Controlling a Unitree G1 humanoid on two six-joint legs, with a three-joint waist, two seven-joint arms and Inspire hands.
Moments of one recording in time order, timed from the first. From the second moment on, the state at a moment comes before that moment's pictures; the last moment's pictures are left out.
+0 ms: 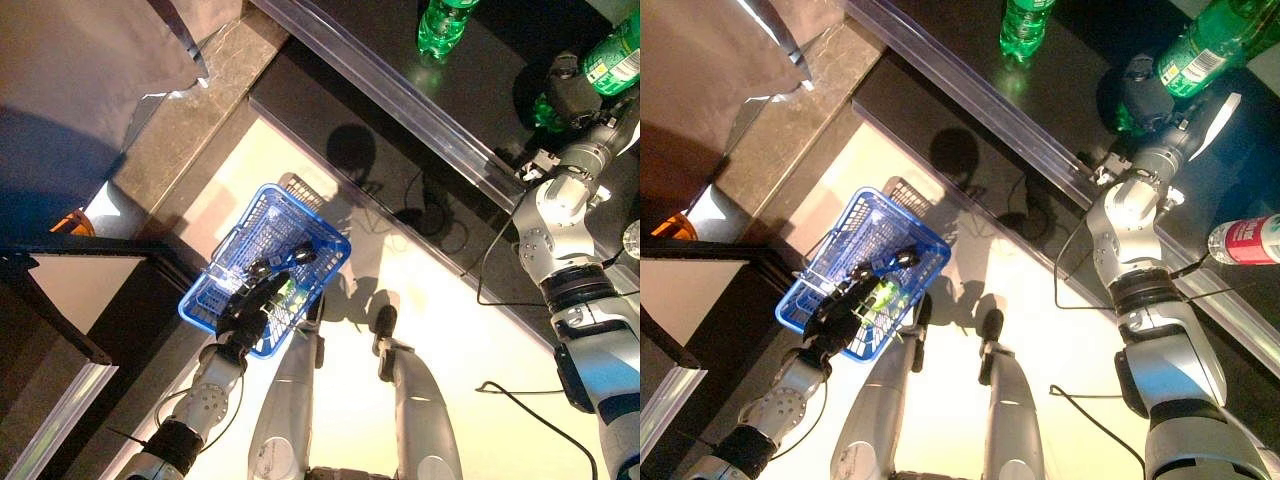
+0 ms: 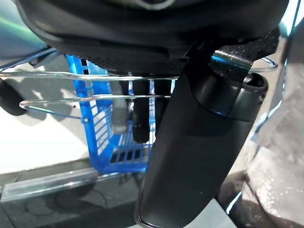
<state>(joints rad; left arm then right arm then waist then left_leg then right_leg) -0.16 0.45 -0.39 0.35 -1.42 -0.16 0.15 -0.97 -0.65 0.29 0.69 0.69 -0.40 -0.70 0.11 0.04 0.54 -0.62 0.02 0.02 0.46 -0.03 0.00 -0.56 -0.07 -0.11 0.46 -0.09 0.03</state>
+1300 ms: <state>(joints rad) 0.03 0.37 -0.29 0.11 -1.32 -0.01 0.17 -0.23 -0.47 0.25 0.05 0.46 -0.23 -0.44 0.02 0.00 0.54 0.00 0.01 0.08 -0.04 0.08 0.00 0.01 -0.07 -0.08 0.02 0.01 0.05</state>
